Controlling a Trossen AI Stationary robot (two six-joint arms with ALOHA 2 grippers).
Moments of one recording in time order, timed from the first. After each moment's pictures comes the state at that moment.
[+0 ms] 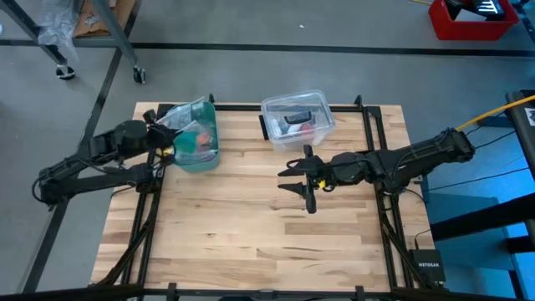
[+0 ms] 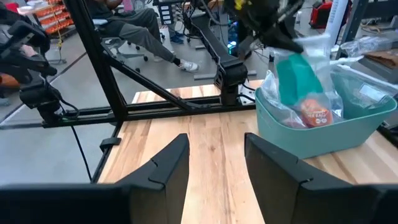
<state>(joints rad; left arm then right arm) 0.37 0.40 0.73 -0.81 -0.37 0.38 0.27 1.28 1.12 -0.08 0.23 0.20</state>
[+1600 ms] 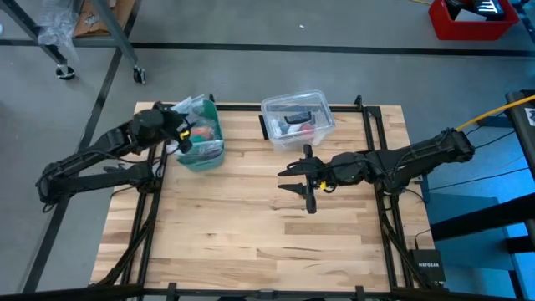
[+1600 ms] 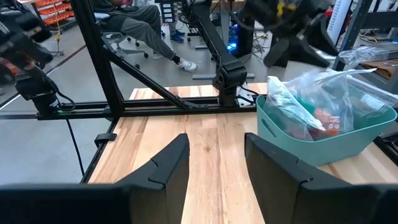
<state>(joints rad) 0.50 0.61 0.68 -0.59 -0.39 0.22 0.27 1.28 1.12 -0.08 0.23 0.12</state>
